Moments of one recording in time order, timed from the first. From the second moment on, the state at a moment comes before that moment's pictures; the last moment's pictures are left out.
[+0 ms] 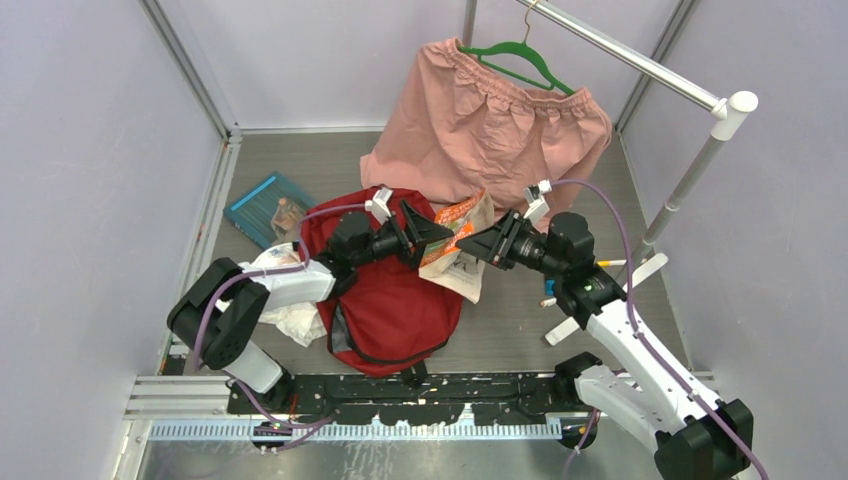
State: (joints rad) left arm -0.67 1.56 0.69 0.76 0.46 -1.40; right arm 0.41 0.84 0.66 -0.02 -0.52 1.00
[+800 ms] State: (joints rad) left arm -0.64 1.65 0.64 0.76 0.41 -1.42; right arm 0.46 0.98 0.67 -0.06 -0.50 0.94
